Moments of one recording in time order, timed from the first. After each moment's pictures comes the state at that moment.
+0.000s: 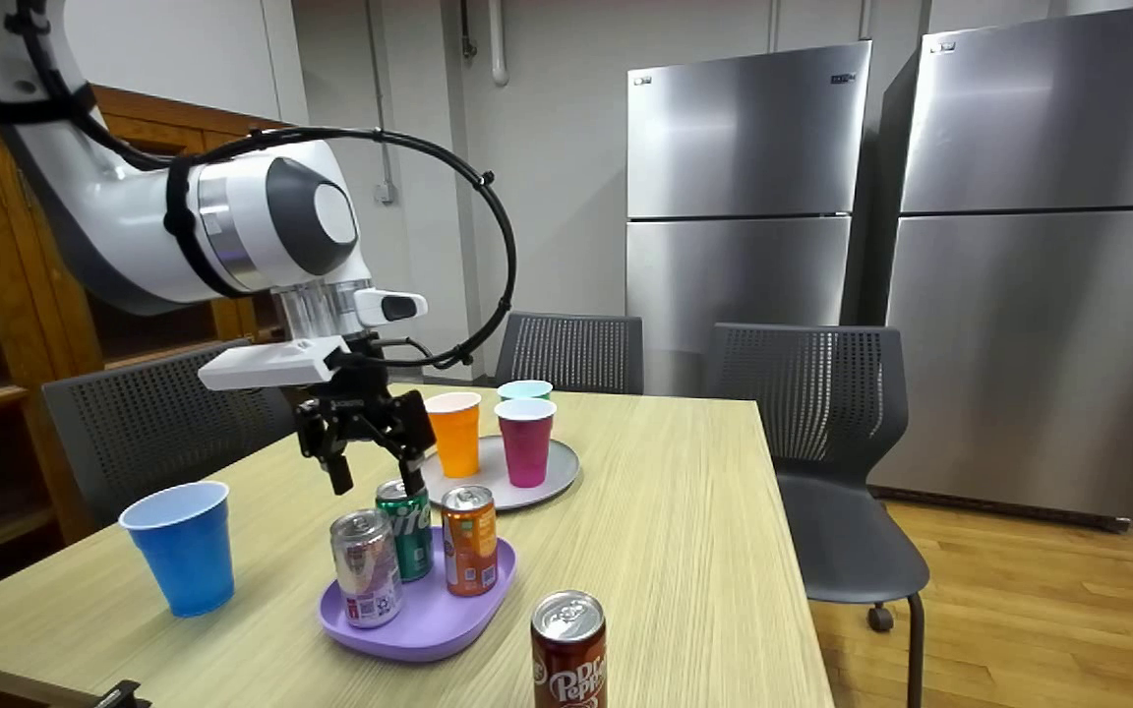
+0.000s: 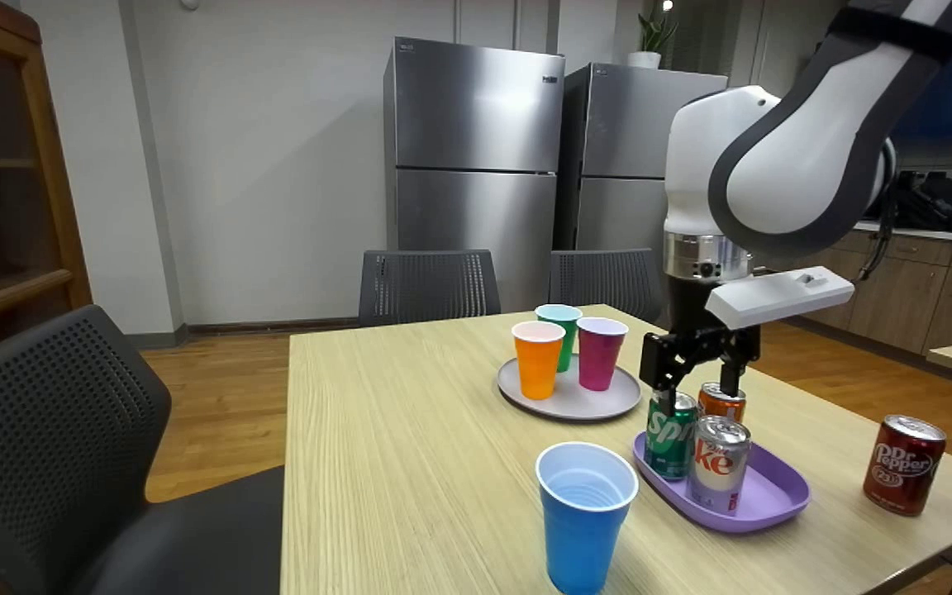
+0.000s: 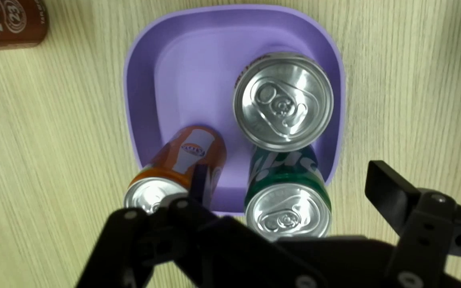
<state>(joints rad) 0.06 0.08 -0.04 -2.62 -0.35 2.68 0.37</state>
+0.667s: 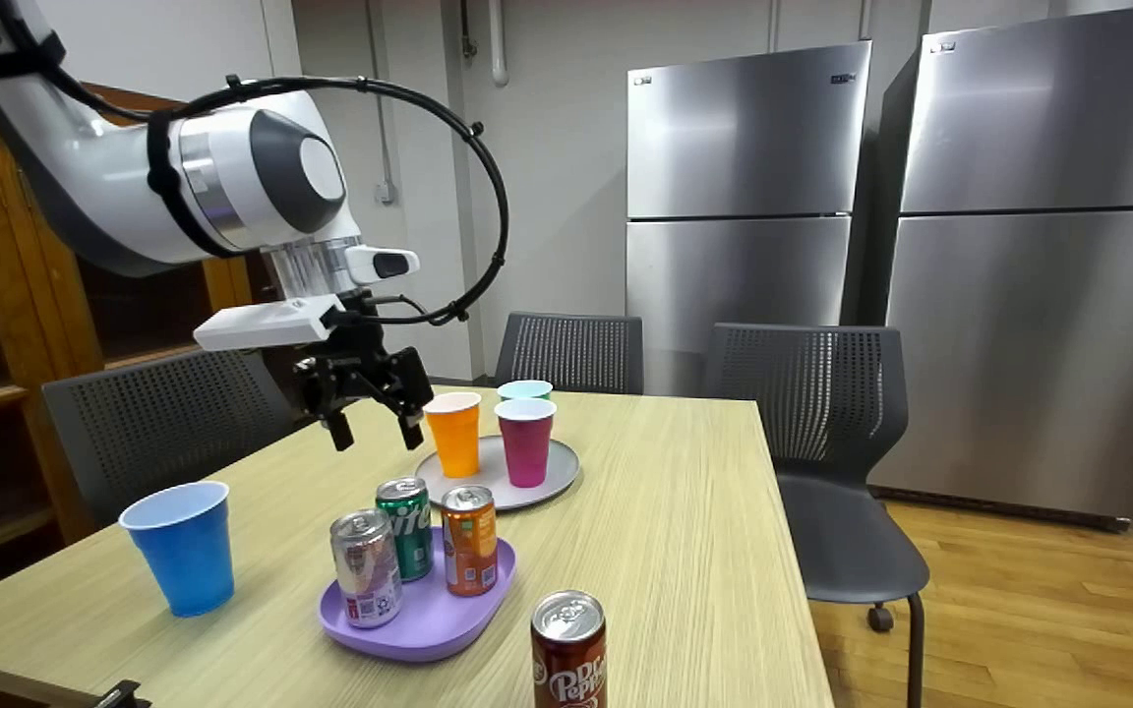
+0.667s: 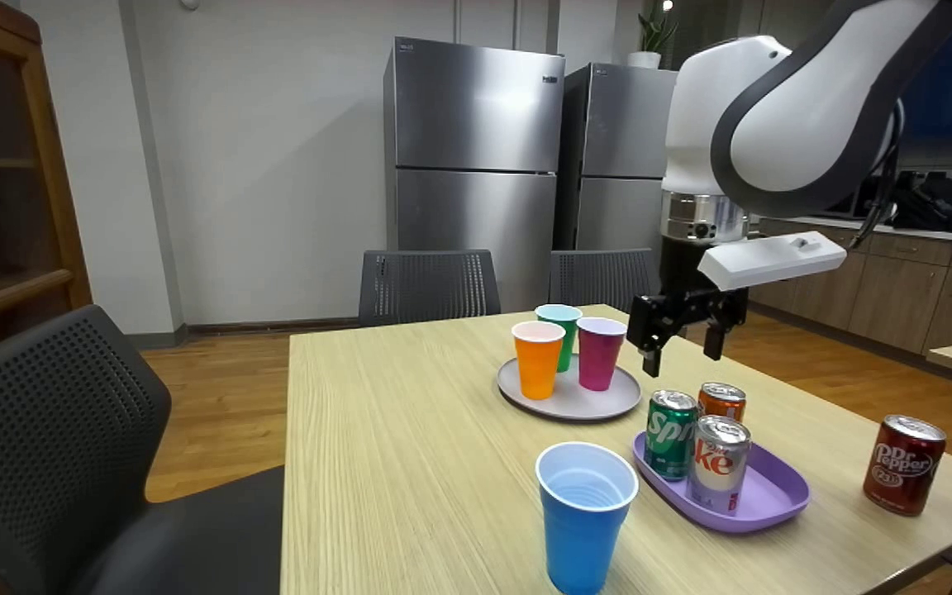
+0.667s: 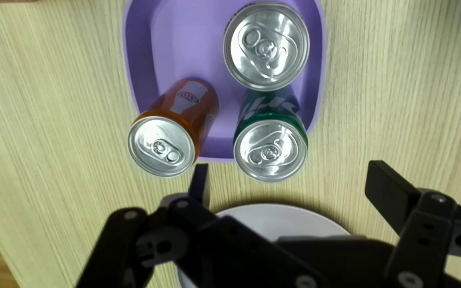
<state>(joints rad) 0.06 -0.01 -0.02 -2.62 -0.35 2.68 0.37</state>
